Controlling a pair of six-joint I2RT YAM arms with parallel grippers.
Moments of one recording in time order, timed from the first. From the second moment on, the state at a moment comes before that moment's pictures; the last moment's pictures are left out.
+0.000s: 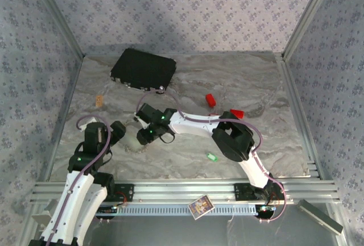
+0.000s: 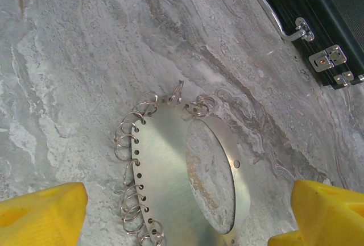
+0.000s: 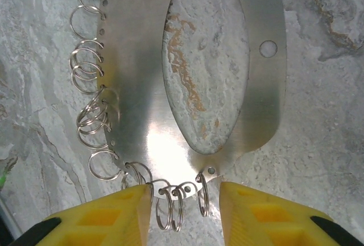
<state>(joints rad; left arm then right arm) -0.16 0.50 0.43 -0.66 -0.12 -0.81 1.07 2.13 1.63 -0.53 -0.18 0.38</state>
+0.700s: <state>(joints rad) -0.16 0.50 0.43 -0.66 -0.12 -0.81 1.07 2.19 1.68 -0.59 -0.17 0.37</state>
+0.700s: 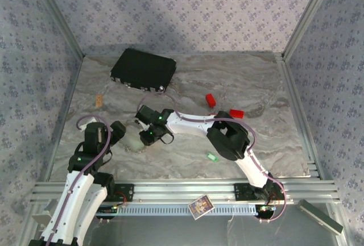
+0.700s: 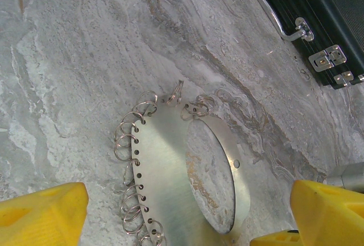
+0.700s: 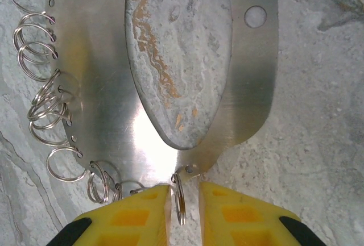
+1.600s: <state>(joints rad) -0.17 0.50 0.49 -0.60 -0.10 -0.65 1.08 1.93 1.43 -0.49 0.02 0.24</state>
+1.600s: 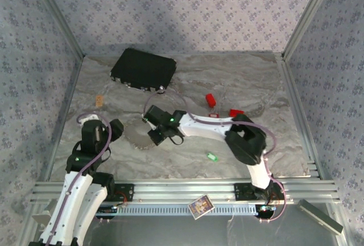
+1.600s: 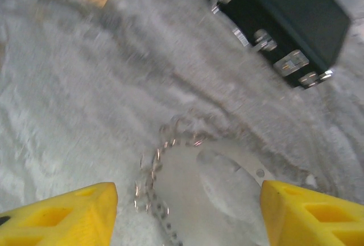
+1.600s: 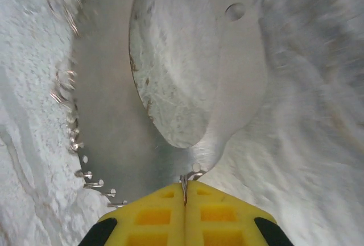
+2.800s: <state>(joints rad) -0.37 0.74 0.61 -0.38 0.87 0.62 0.93 1.32 0.78 0.29 -0.47 -0.29</state>
